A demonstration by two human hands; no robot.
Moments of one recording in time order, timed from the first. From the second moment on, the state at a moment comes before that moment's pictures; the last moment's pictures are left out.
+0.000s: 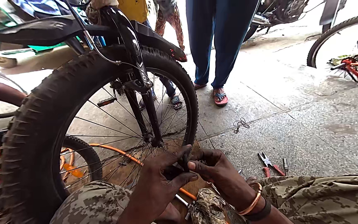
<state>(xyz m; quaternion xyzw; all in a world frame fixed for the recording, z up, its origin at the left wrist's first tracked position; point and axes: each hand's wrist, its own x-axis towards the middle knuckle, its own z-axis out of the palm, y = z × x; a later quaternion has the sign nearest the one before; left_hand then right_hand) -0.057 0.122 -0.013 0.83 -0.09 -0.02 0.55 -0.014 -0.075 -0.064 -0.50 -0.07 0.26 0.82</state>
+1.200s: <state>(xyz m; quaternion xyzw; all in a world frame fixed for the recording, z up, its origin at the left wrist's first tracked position) -0.138 0.079 -0.092 0.67 0.07 0.17 0.72 -0.047 -0.106 -0.081 -0.41 -0.03 0.36 0.84</state>
